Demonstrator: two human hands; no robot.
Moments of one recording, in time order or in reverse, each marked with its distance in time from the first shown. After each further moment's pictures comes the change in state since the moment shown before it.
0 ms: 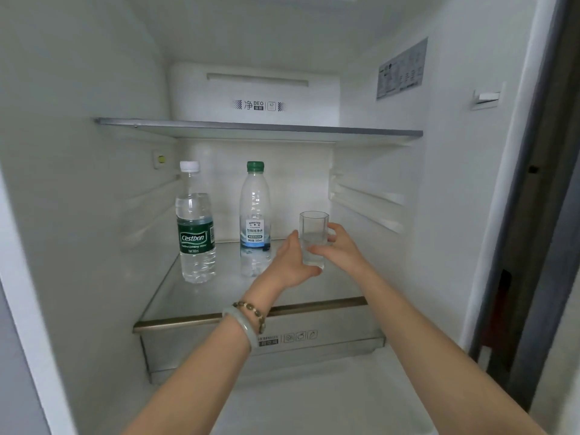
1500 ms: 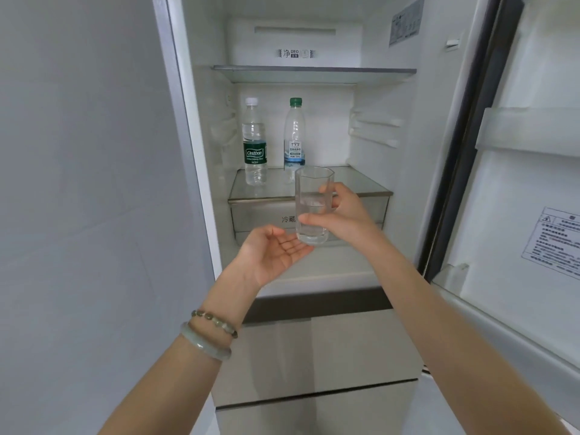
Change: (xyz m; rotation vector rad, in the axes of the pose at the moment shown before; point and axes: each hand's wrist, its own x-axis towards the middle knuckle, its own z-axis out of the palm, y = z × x) left_hand -0.327 0.015 -0.042 -1.571 -0.062 -0.460; right_hand -0.313 -0.084 0.042 -0.008 -0.030 -0.197
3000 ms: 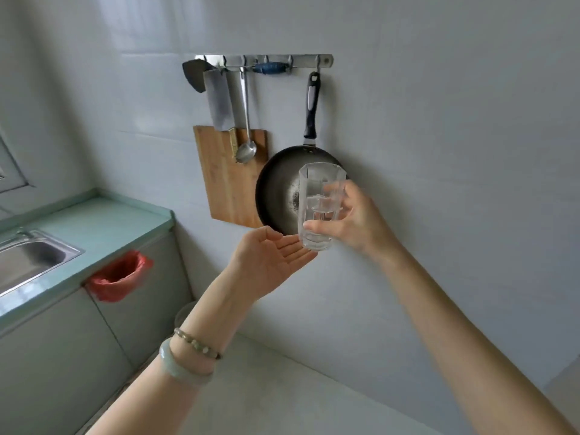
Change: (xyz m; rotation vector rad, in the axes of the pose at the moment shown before) left_hand -0.478 -0.131 -0.030 -0.428 1.054 1.113; right_hand -0.318 -0.221 0.224 0.669 -1.431 -0.662
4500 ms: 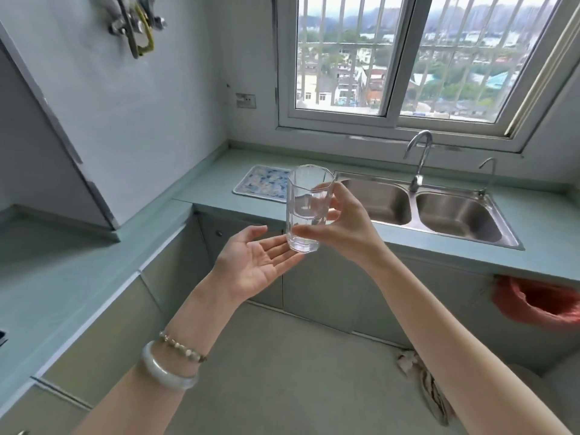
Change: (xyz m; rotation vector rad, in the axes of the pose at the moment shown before) left_hand -0.554 0.129 -0.349 -0.445 0.849 1.014; right_hand -0.180 -0.324 0.624 0.534 -1.271 -0.459
